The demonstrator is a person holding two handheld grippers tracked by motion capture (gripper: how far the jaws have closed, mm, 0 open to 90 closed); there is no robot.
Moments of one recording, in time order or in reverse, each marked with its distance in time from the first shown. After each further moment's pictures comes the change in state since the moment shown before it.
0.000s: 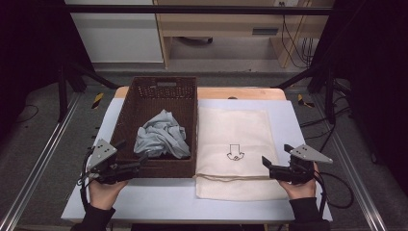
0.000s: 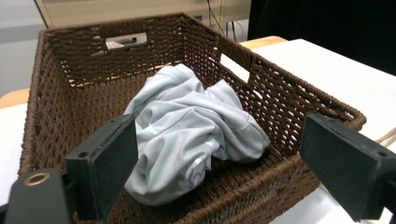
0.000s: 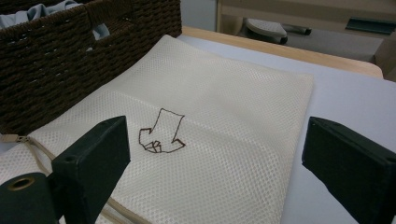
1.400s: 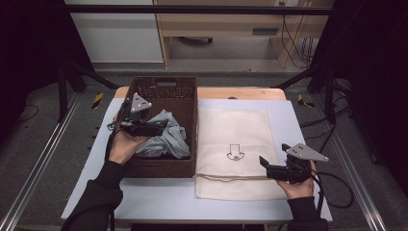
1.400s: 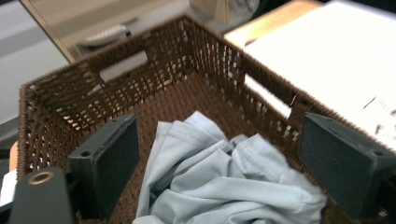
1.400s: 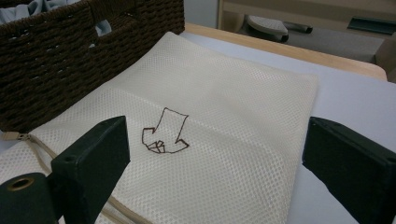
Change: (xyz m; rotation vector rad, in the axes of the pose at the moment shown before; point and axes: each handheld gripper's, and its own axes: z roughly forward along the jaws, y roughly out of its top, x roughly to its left) left arm 0.011 0.084 0.108 0.251 0.031 0.193; right arm 0.006 0.004 0.004 0.017 0.001 -0.015
